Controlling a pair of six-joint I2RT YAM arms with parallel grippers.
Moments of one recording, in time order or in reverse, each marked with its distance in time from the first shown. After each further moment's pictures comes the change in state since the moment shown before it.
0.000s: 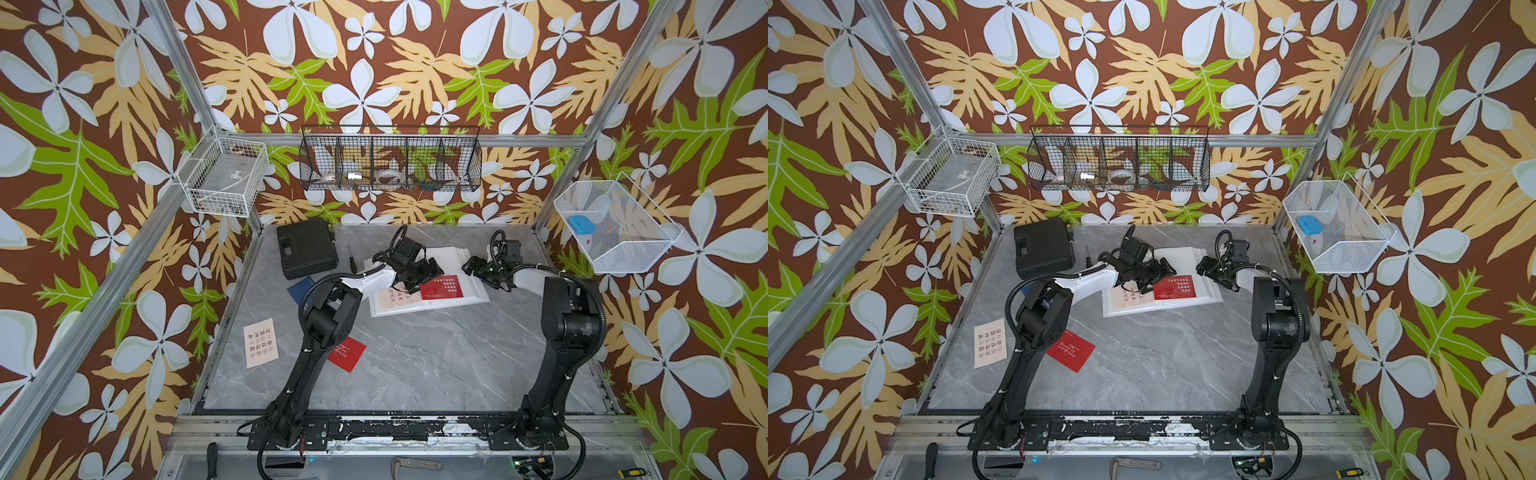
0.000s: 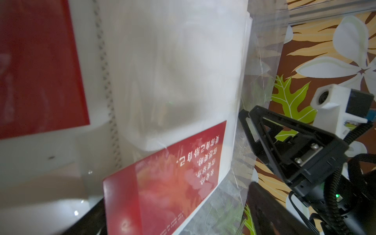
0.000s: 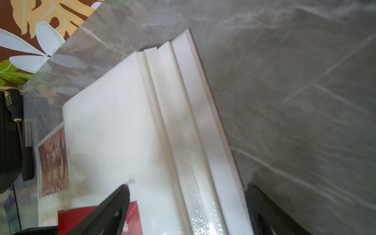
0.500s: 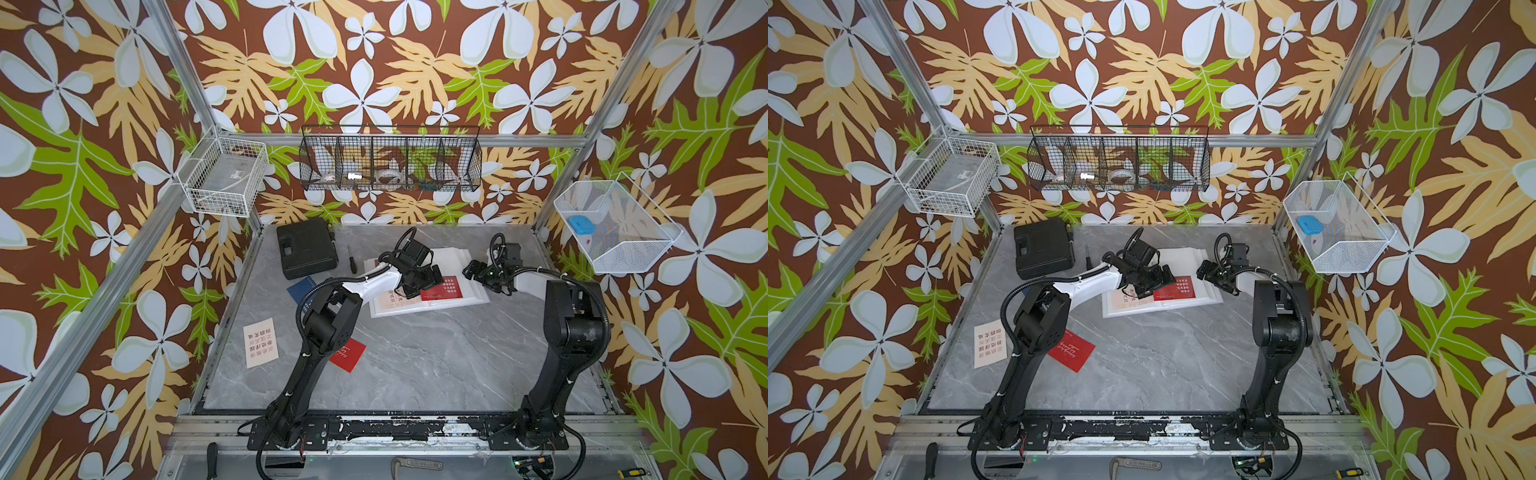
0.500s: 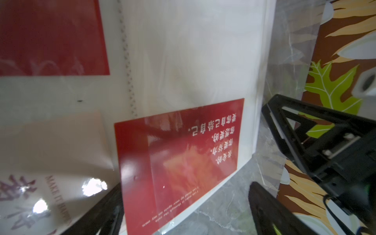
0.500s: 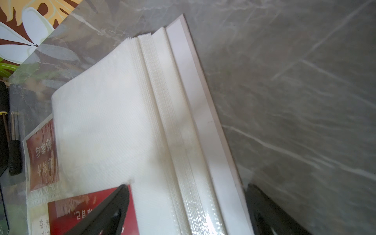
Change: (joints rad) left arm -0.049 -0.024 0.023 -0.163 -0.129 0.078; right arm 0.008 -0.038 -0.066 0.024 0.027 -0.009
